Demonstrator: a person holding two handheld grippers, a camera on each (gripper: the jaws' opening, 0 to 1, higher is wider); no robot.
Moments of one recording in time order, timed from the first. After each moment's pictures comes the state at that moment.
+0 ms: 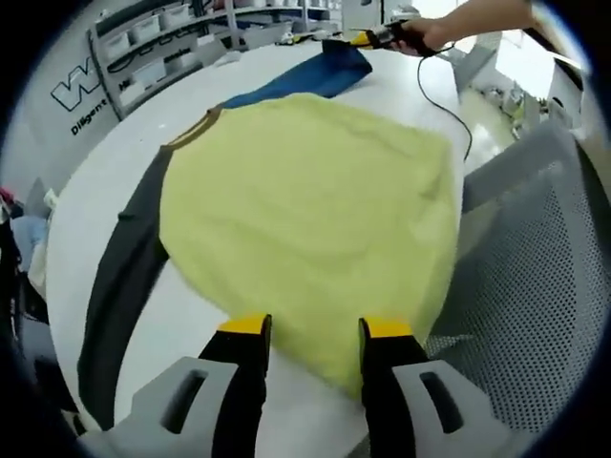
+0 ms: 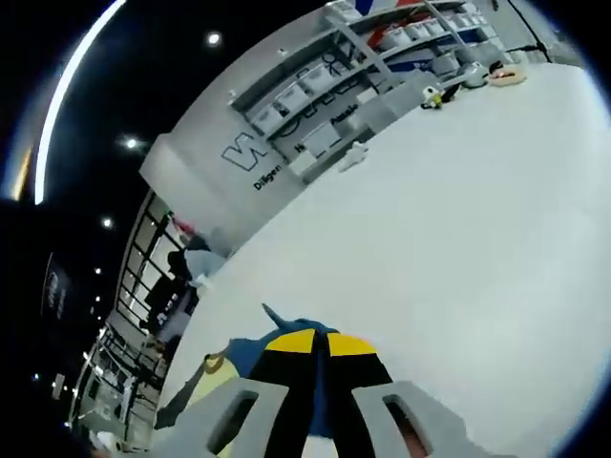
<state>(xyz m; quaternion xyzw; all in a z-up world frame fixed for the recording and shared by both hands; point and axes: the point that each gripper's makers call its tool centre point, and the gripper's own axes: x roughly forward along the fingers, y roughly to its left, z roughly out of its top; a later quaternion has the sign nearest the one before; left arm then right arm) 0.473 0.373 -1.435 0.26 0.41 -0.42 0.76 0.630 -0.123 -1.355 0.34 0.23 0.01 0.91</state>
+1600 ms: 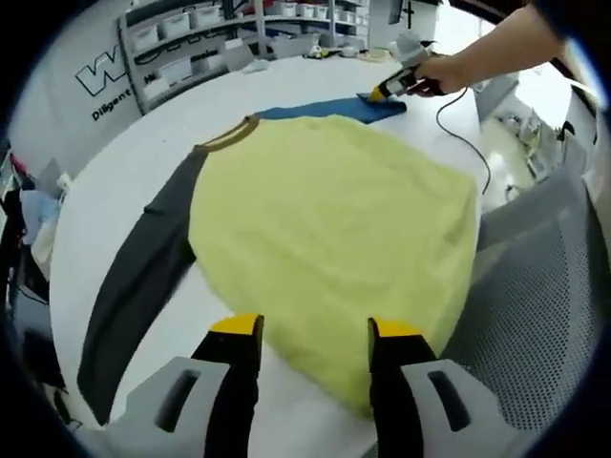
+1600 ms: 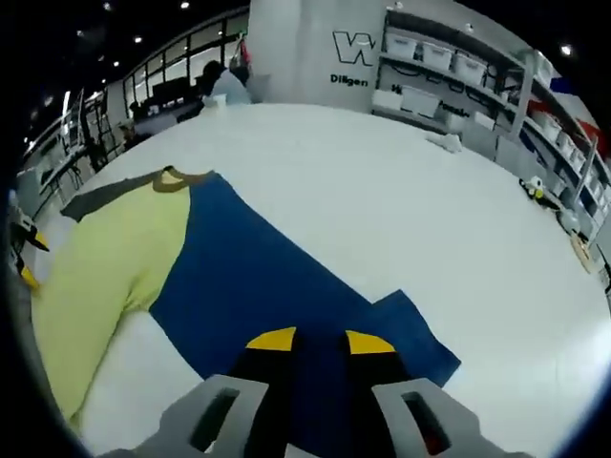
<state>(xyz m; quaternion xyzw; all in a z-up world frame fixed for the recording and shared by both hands) 0.495 0.368 -1.418 0.21 0.40 -0.39 0.80 0.639 -0.073 -1.441 -0.09 0.39 0.10 0.91</state>
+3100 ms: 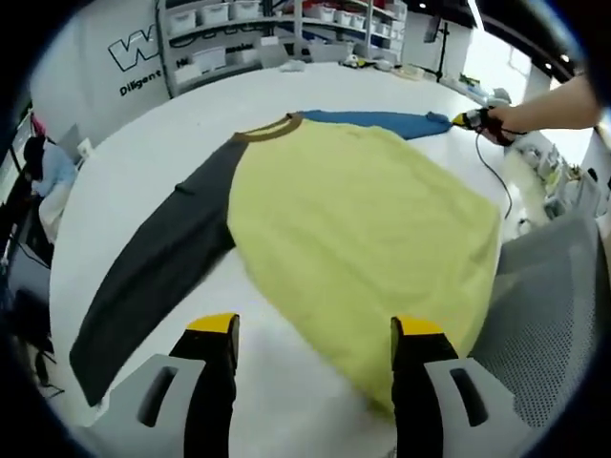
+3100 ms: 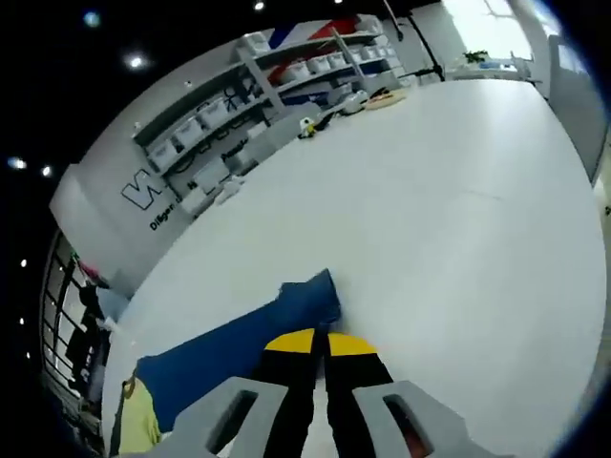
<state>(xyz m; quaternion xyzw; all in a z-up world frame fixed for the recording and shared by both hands) 0.530 0.404 -1.419 0.16 0.42 -0.33 0.83 0.521 -0.204 -1.418 0.32 0.24 -0.26 0.88</state>
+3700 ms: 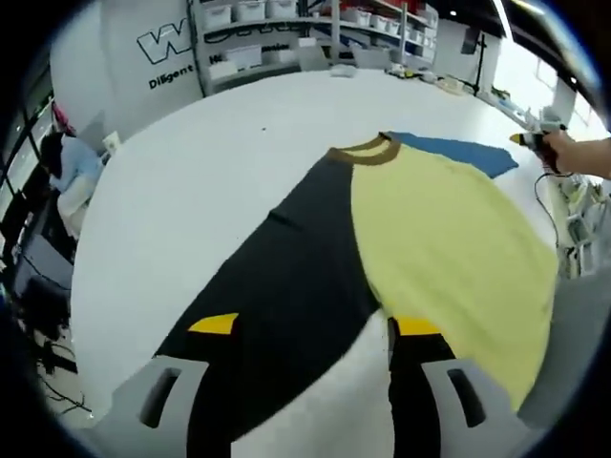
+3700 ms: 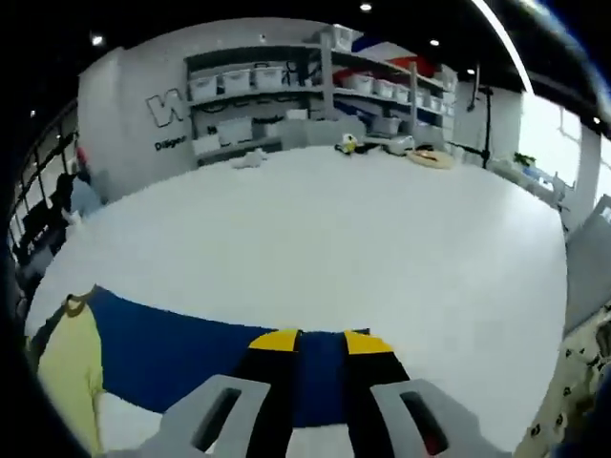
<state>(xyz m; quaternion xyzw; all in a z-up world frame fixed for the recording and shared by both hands) 0.671 0.430 -1.413 0.17 0.40 -0.29 0.85 0.602 -0.170 -1.375 0.07 0.28 -0.14 0.95</state>
